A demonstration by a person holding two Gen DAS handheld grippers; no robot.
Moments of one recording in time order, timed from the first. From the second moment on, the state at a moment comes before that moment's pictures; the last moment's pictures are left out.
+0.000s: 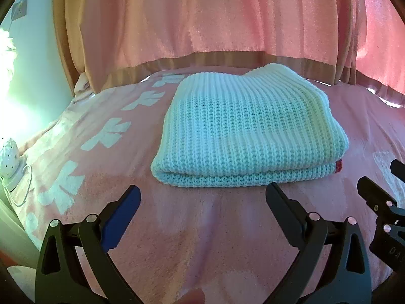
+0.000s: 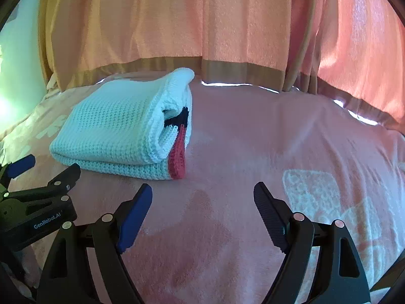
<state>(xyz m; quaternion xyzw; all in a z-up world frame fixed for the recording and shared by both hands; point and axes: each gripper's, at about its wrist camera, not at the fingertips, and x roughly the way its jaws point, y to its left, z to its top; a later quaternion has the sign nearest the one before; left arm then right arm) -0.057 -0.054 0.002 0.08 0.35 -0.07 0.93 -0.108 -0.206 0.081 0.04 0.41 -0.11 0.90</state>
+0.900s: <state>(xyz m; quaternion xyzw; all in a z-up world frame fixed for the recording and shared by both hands) -0.054 -0.053 -0.003 0.07 0.35 -0.06 0.93 -0.106 -0.199 0.077 0.04 0.41 -0.11 0.90</state>
